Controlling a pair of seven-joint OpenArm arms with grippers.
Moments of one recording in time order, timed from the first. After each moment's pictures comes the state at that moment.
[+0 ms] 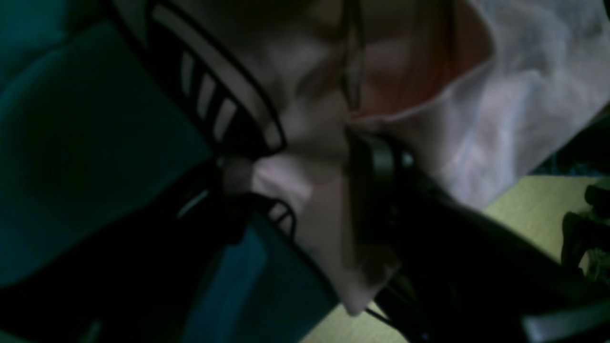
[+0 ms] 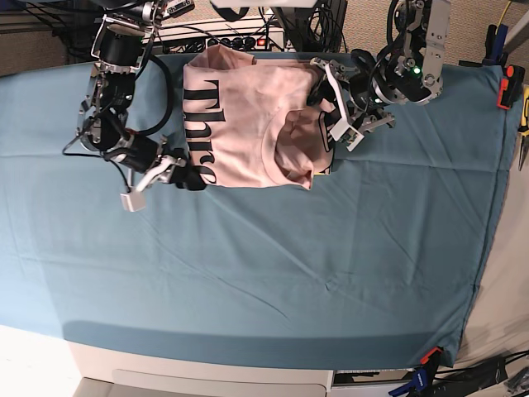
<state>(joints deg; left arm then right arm) 18.7 -11.5 7.3 109.7 -26.8 -25.2 57.3 3.7 9.2 20.0 73.7 52.5 35.1 -63.5</state>
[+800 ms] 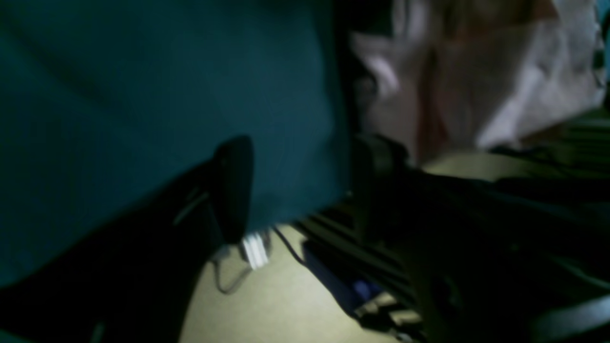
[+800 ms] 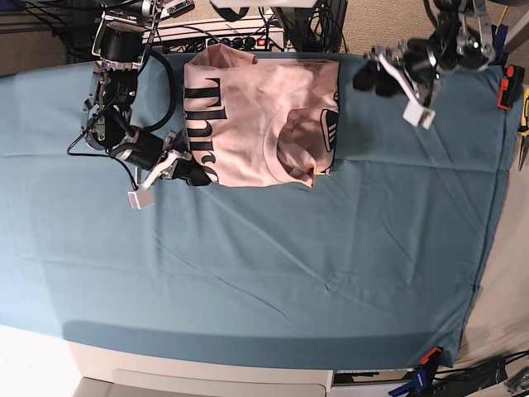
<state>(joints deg) 31.3 -11.5 -14.6 110.6 -49.7 -24.2 63.3 2.9 9.4 18.0 73.9 53.7 35.9 -63.1</state>
